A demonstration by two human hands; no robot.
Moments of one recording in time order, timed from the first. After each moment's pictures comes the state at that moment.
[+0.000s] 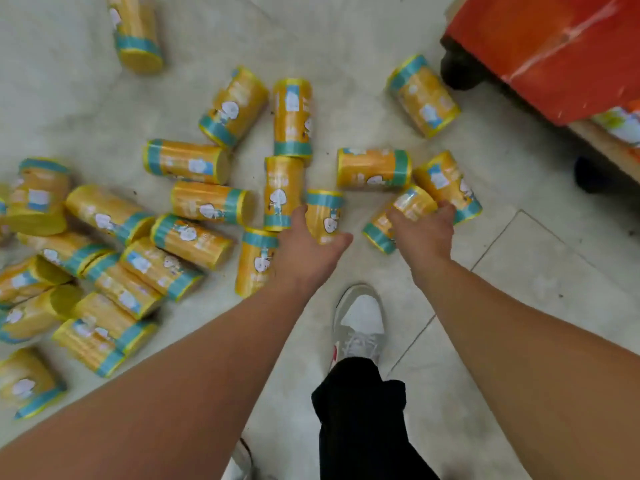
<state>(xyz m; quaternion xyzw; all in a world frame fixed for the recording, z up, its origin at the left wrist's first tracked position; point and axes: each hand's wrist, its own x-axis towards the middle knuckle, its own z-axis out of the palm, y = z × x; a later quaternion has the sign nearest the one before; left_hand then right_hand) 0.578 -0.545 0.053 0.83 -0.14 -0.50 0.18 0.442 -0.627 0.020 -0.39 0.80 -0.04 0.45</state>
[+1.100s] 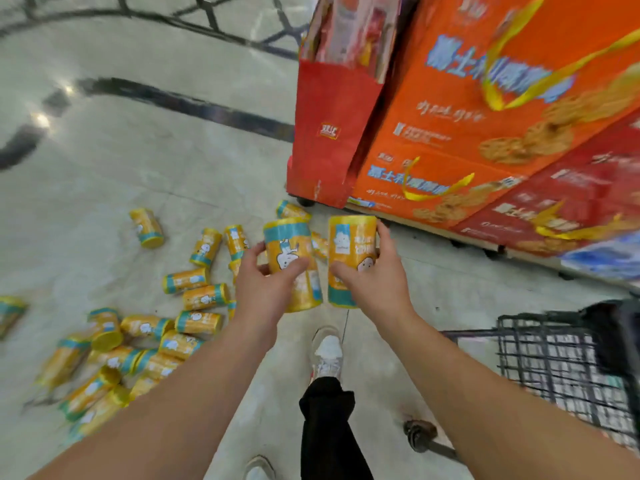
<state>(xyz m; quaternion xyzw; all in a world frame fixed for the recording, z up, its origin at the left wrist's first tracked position) 0.532 -0.460 0.466 0.70 -0.18 -0.55 0.42 0.384 -0.478 0.460 -0.44 0.72 -0.29 0.45</state>
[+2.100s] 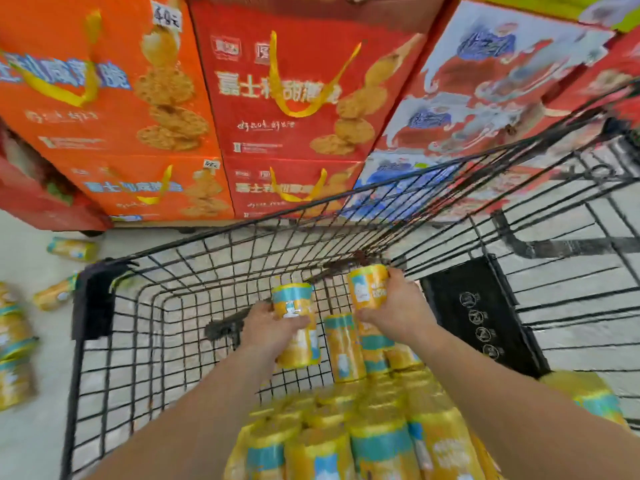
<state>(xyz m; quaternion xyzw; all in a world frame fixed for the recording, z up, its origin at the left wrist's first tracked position) -0.052 -0.346 0.507 0.68 -0.30 -0.66 0.14 -0.245 -0.316 0.552 -0.40 0.86 -0.02 0.31</state>
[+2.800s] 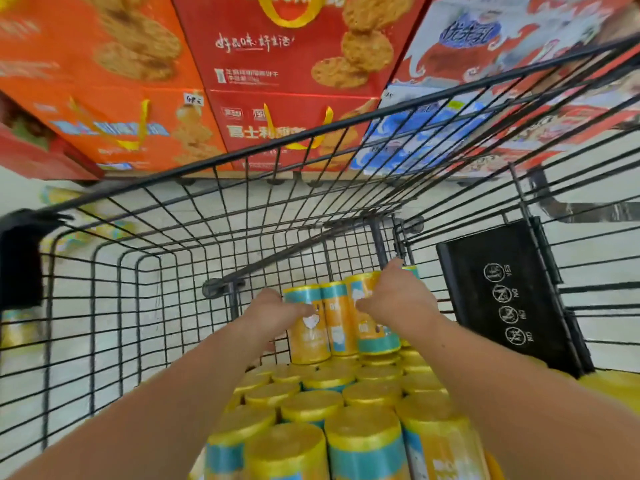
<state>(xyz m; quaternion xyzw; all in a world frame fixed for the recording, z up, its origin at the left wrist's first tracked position) -0.078 -0.339 0.450 0.68 -0.35 -0.64 -0.07 -0.264 -0.314 0.487 -0.40 0.84 0.16 0.33</state>
